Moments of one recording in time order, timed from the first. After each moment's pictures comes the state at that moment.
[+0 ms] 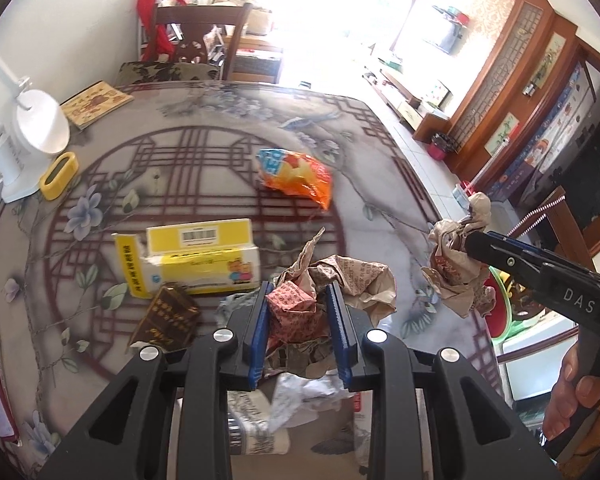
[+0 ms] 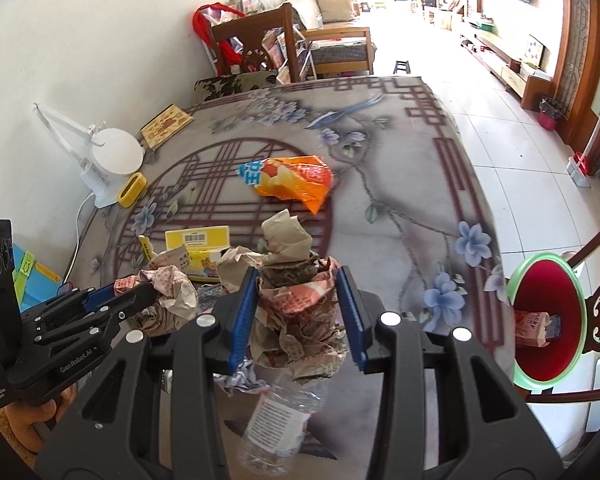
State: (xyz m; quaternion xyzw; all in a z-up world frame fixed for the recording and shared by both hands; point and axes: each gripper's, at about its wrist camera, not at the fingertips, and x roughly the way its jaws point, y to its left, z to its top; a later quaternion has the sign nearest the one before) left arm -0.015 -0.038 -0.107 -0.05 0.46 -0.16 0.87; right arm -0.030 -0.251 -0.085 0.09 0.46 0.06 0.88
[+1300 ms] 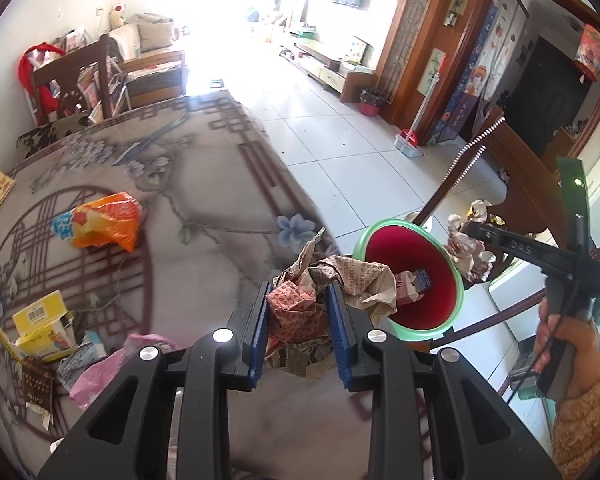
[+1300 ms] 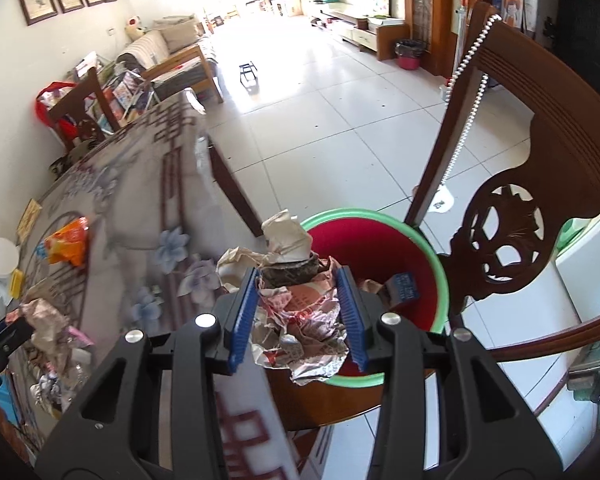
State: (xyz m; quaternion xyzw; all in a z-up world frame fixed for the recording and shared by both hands) left arm -0.030 -0.271 -0.088 0.05 0.46 -0.28 0.84; right arm -0.092 -0.559 -0.131 0.18 0.45 -0.17 0.86
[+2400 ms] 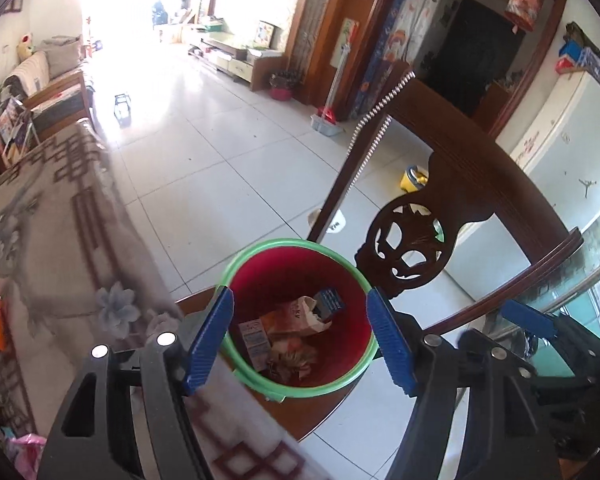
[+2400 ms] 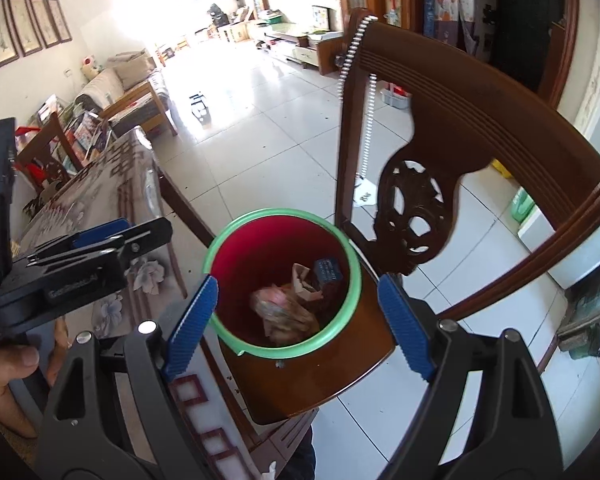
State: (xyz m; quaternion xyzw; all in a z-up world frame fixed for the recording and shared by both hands) left arm -0.034 -0.439 -0.098 0.08 0.45 -0.40 0.79; right arm -0.183 -0.571 -0.103 0.19 0.41 -0.23 0.86
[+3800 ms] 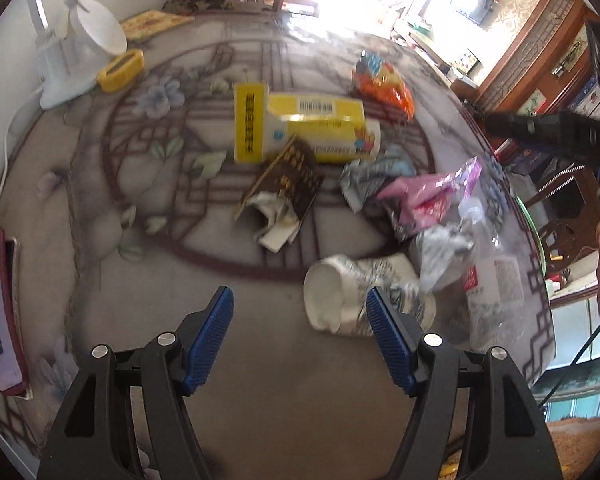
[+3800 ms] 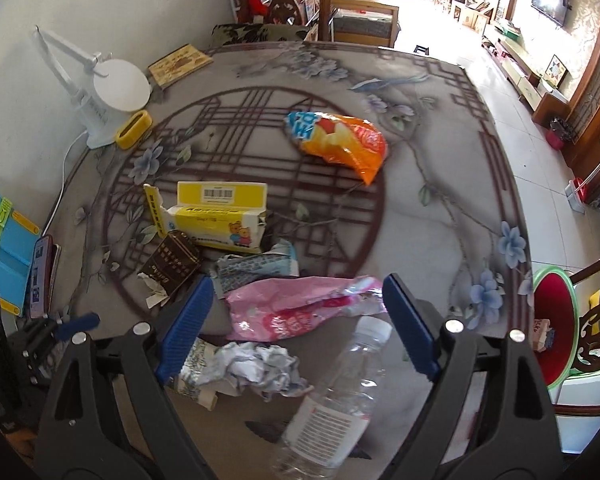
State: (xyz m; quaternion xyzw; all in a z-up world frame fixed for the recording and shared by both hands) left arm -0.073 0.076 -0.186 -0.05 0.54 -0.13 0.83; right arm -0.002 -0.145 -0.123 -0.01 0.52 0.08 0.85
